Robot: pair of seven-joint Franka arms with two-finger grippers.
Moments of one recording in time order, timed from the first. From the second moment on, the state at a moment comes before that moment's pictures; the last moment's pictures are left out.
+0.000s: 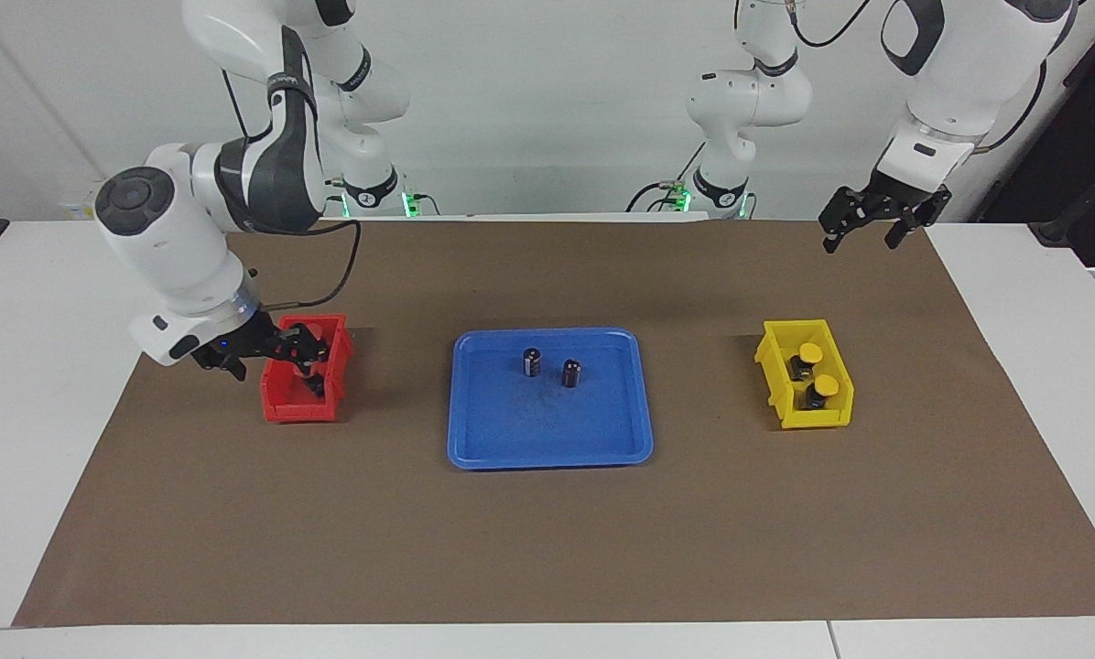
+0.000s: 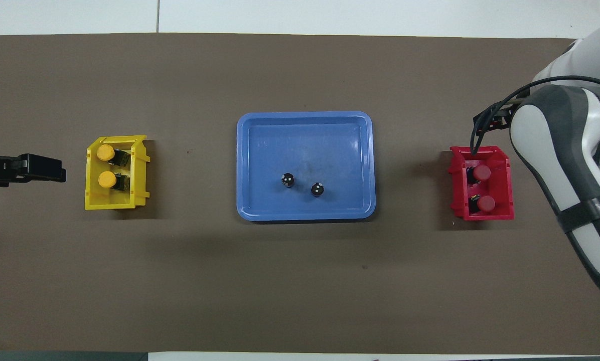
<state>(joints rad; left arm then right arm) -0.10 -0.17 0.02 -1.84 0.00 1.68 -0.08 0.09 0.26 -0.11 -1.69 0.02 1.87 -0.07</state>
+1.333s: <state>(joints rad) -0.09 -0.17 0.02 -1.84 0.00 1.68 -0.08 0.09 0.16 -0.11 -2.04 0.02 2.14 -0.13</state>
